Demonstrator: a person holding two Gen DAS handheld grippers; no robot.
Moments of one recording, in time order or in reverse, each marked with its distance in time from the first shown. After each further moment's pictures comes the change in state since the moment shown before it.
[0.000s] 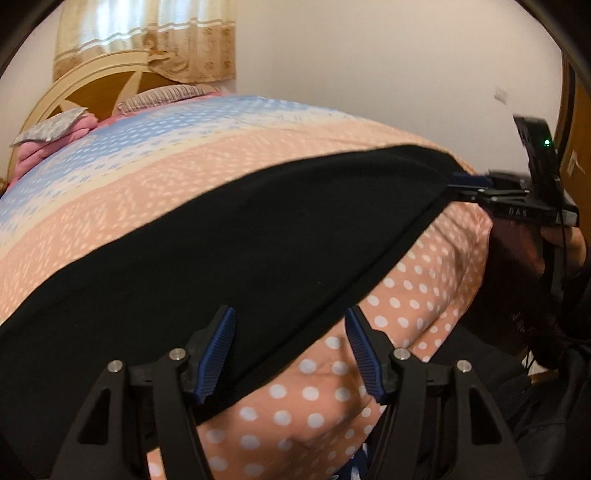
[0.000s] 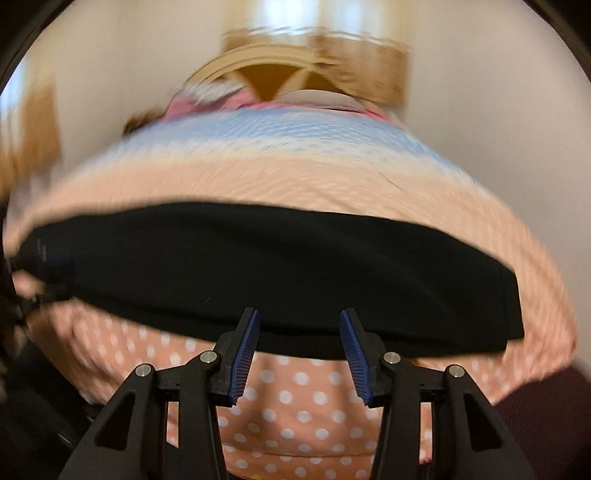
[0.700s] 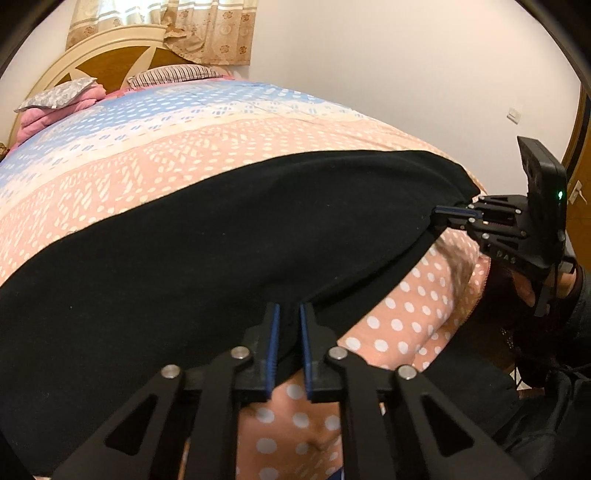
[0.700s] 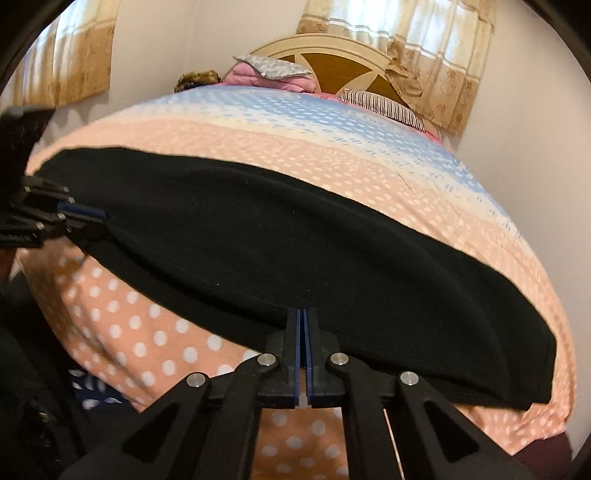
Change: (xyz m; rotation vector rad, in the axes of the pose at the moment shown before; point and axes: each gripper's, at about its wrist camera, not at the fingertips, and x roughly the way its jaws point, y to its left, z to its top) left arm 0.000 0.018 -0.001 -0.107 0.021 -0.047; right arm 0.024 0.051 0.010 -0.184 0.017 0.093
